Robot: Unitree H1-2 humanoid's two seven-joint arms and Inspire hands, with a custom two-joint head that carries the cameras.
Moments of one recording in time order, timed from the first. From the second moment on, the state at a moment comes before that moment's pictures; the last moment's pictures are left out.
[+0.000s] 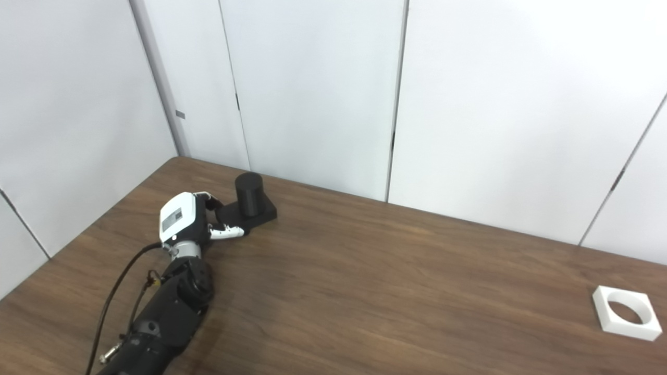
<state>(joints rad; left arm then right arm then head) -0.41 0.36 0.05 0.52 0.61 0.31 0.44 0.39 -0.18 -0.20 -0.20 0.25 -0.27 0.16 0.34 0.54</state>
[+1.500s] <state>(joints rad) 0.16 0.27 -0.26 -0.43 0.75 0.30 0.01 0.43 -0.12 -0.12 -0.35 0.12 -0.11 0.11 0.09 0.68</state>
